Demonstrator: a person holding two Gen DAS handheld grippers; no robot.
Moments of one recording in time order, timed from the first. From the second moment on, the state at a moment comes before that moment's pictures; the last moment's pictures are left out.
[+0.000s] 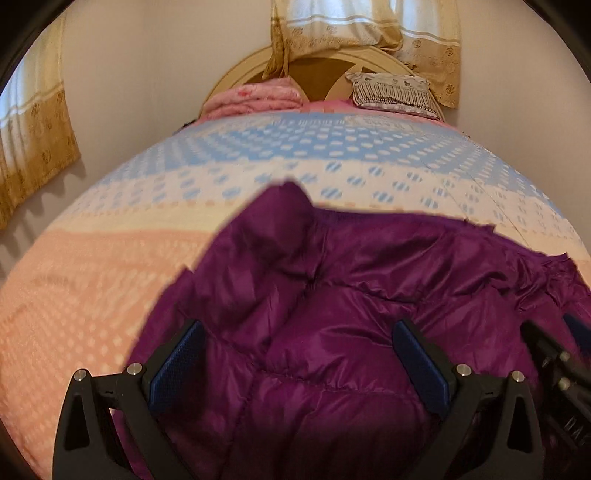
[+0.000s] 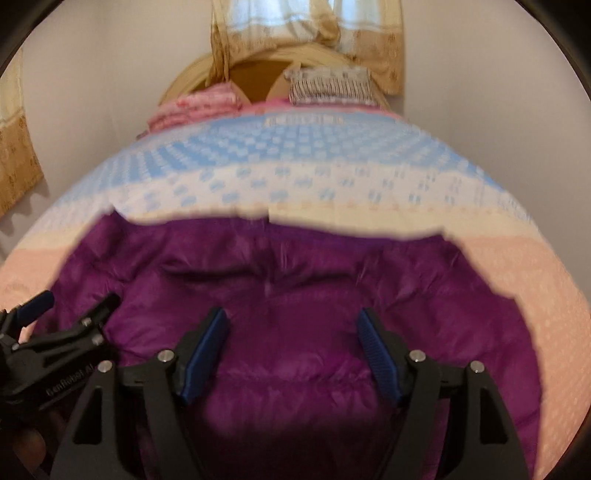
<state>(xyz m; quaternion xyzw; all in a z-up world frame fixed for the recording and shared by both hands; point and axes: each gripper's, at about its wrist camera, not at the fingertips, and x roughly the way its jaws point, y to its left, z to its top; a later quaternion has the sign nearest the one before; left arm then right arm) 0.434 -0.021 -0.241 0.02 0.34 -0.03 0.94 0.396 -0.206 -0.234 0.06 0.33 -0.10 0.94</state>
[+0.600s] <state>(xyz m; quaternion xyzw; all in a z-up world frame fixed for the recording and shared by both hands) 0.440 -0.025 -0.254 0.03 0.37 -0.02 0.93 0.412 -0.201 -0.250 0.04 0.37 -0.11 0.92</state>
